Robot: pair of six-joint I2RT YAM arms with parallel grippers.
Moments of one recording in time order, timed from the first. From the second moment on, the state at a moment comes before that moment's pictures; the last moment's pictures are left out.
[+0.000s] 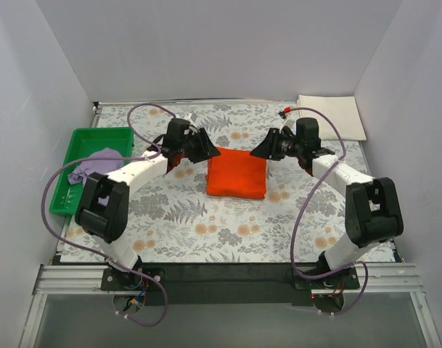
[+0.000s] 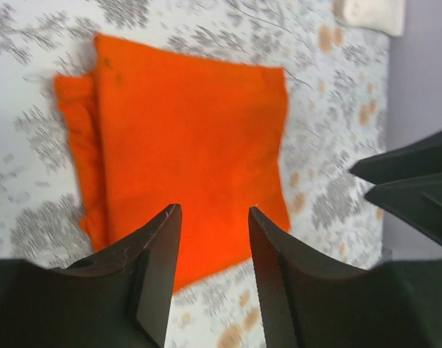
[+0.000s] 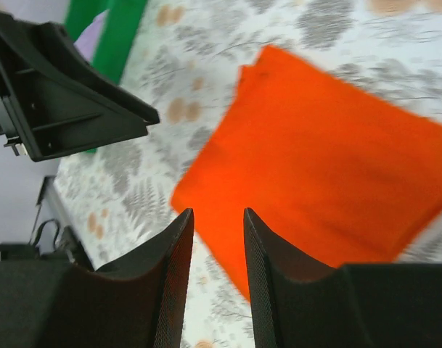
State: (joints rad) left arm -0.43 1.75 1.18 -0.06 0.29 -0.71; right arm 0.24 1.63 1.02 0.09 -0.69 0.47
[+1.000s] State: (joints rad) left arm -0.49 1.48 0.76 -0.04 0.23 -0.81; right arm 0.19 1.61 0.72 0.39 -0.88 0.60
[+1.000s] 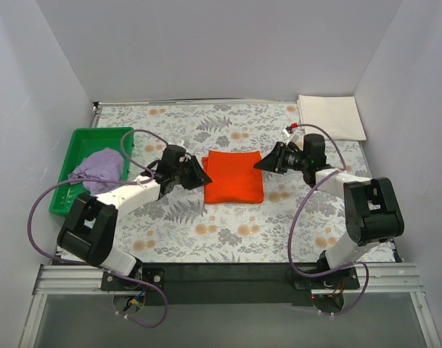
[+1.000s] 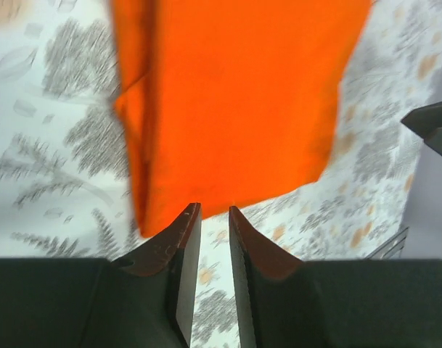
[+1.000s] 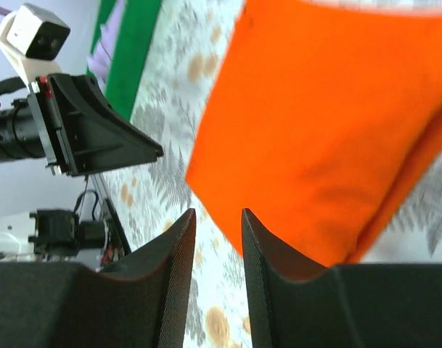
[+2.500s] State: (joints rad) left arm -0.97 1.78 1.19 -0.08 -0.29 -0.25; right arm 0.07 1.36 0.92 -0.37 -0.37 0.30
